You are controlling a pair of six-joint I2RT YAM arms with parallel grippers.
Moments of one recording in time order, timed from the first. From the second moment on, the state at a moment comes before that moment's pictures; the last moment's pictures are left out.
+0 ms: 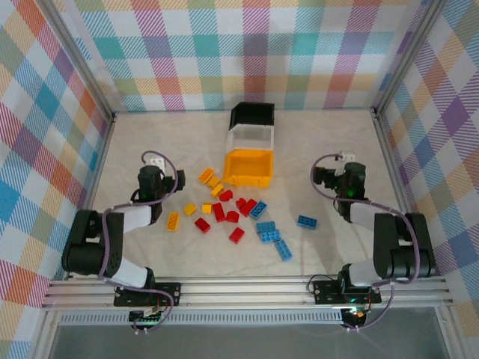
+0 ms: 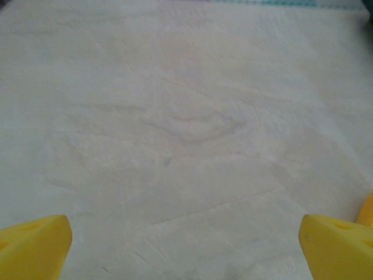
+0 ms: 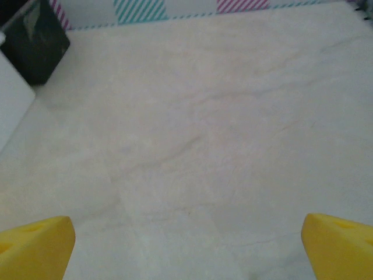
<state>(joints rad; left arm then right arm) -0.09 1.45 0.53 0.43 -0.15 -0.13 0.01 1.40 0.53 0.42 -0.02 0.09</state>
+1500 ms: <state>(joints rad) -0.19 1.15 0.85 -0.66 0.12 -0.41 0.48 2.17 1.91 -1.11 -0.05 0.52</state>
